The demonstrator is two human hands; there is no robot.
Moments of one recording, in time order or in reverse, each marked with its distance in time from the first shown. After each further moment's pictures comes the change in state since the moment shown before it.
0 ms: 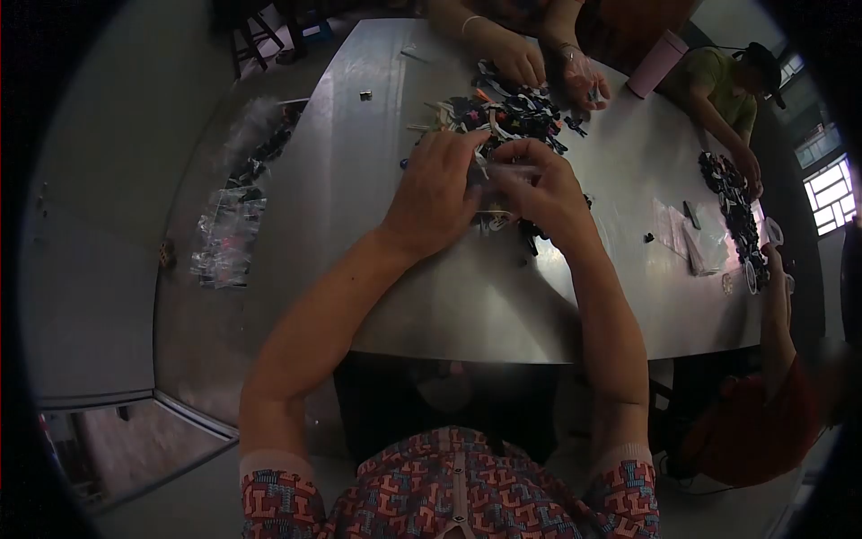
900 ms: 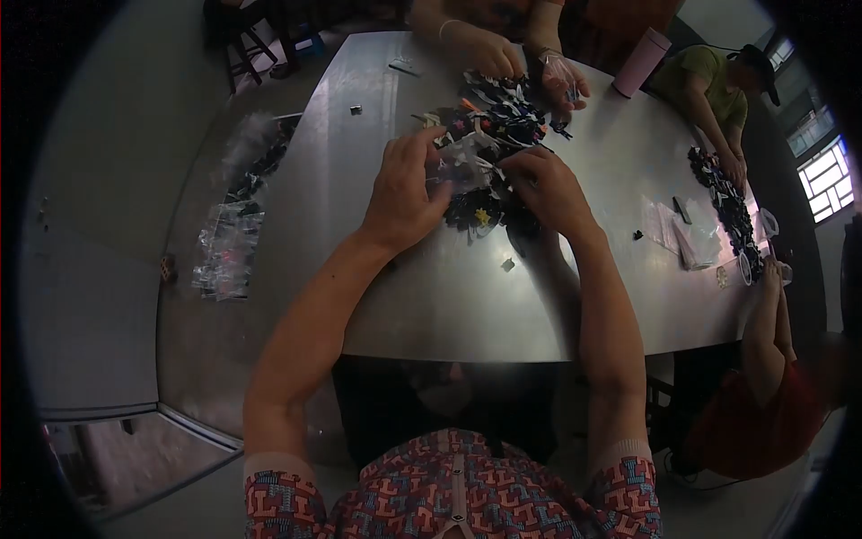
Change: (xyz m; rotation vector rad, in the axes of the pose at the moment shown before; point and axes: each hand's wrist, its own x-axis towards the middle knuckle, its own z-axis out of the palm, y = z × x) left_hand -0.002 -0.017 -0.007 -0.025 0.041 -0.125; right_hand 0.018 0.036 -0.042 -0.669 0.043 -0.355
